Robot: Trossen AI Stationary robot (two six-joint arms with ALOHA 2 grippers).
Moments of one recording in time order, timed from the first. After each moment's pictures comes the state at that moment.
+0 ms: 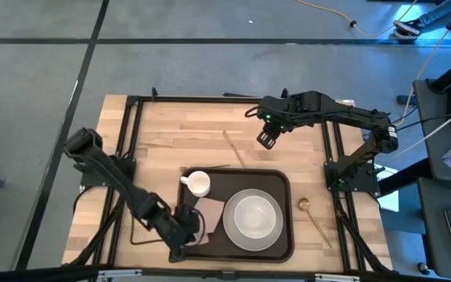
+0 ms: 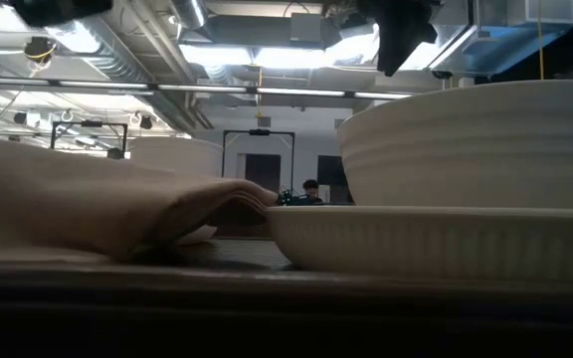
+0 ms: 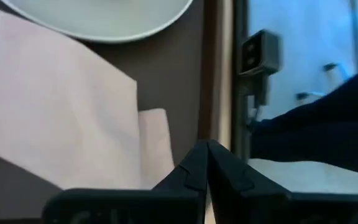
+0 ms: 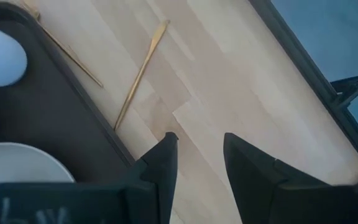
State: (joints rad) left arm -0.69 1.63 1.19 -0.49 -0.14 -0.81; right arm -0.16 1.58 1.72 -1.33 0.26 0.41
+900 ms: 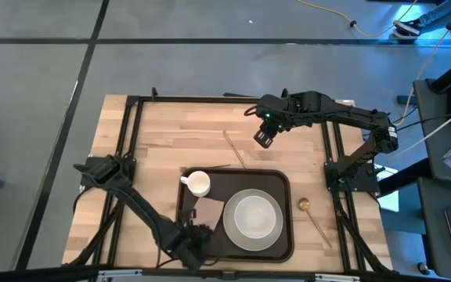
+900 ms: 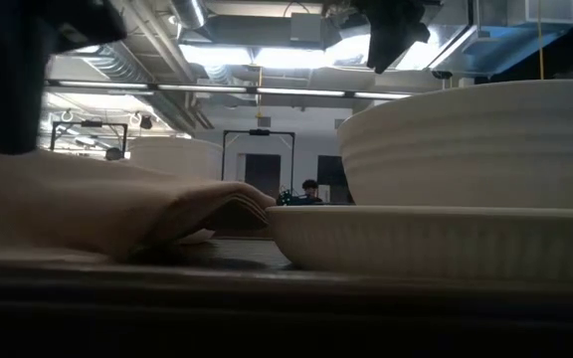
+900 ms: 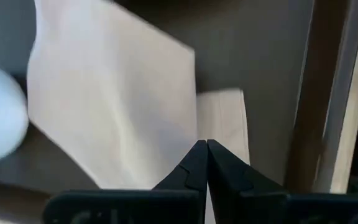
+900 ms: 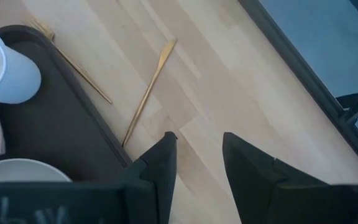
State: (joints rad) left arm -0.71 2.02 1.57 -0.94 -0.31 -0.82; right arm -0.16 1.58 1.72 -1.27 0.26 0.40
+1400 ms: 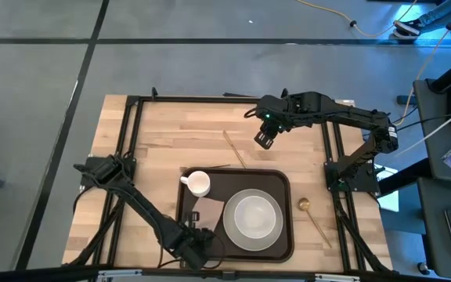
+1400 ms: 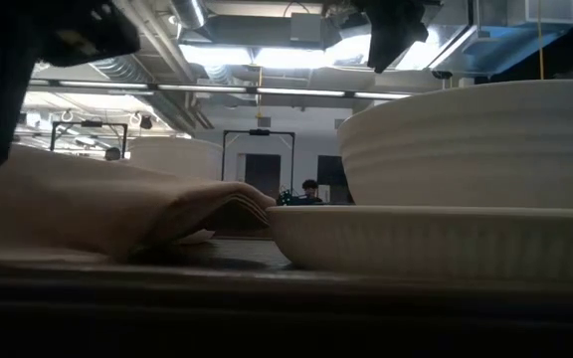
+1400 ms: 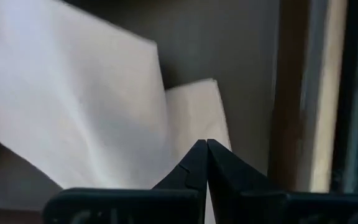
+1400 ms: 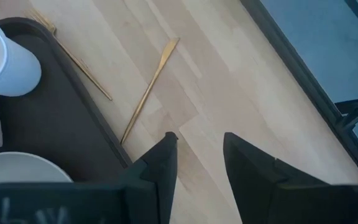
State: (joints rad) left arm -0.70 2.04 1.57 -0.90 -0.21 -0.71; right arm -0.16 1.58 1.72 -1.27 0.26 0.36
